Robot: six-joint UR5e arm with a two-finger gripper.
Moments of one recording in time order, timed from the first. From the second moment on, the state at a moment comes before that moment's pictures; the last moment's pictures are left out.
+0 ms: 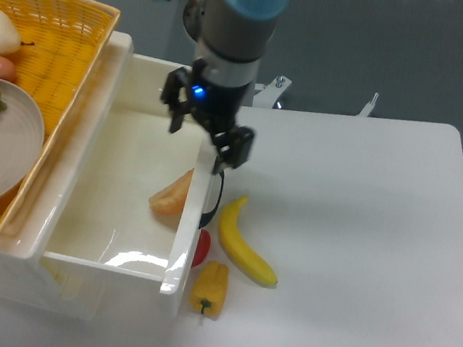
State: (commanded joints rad) arm 2.51 -1.65 -1.45 -1.48 1.32 1.01
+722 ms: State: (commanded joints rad) arm 2.72 -1.78 -1.48 -1.42 1.54 1.10
